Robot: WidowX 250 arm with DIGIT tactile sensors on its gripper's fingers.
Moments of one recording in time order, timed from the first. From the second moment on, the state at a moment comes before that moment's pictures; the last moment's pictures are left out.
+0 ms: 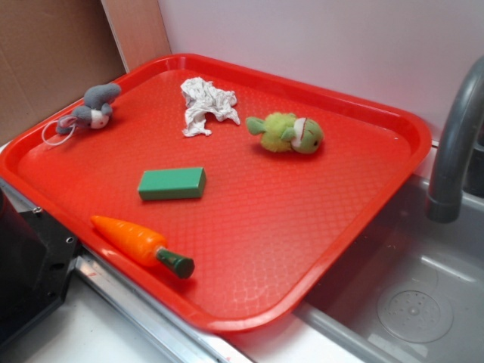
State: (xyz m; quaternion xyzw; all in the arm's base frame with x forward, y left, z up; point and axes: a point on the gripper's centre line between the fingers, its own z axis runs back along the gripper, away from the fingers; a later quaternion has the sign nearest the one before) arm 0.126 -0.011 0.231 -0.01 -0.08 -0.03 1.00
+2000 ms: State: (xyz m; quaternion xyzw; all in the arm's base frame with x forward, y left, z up) arm 0.299 0.056 0.030 0.00 -0.10 -0.33 0.94
